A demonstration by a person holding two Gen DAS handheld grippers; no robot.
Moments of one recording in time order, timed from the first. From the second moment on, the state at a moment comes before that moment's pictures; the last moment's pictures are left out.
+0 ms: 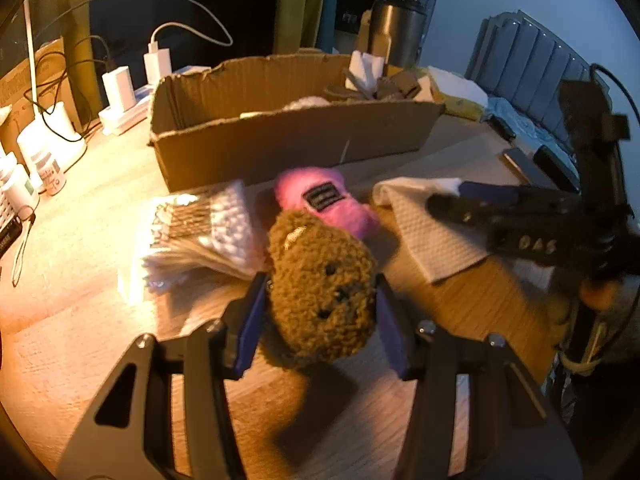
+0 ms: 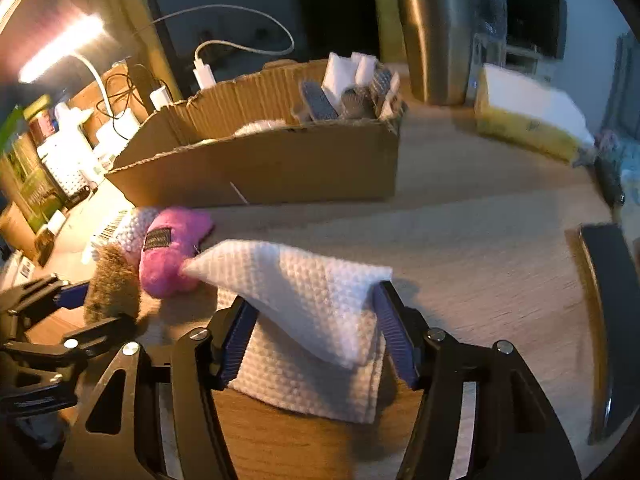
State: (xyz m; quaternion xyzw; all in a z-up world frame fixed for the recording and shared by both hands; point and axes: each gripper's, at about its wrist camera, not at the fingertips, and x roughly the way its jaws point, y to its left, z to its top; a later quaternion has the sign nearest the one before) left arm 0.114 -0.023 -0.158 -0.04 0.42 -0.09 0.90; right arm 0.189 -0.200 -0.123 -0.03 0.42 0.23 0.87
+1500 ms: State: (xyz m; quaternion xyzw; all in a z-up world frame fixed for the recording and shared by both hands) left arm 0.168 -0.011 -0.071 -0.05 0.33 -0.08 0.94; right arm 0.220 -0.220 -0.039 -0.02 0.32 0.25 0.92
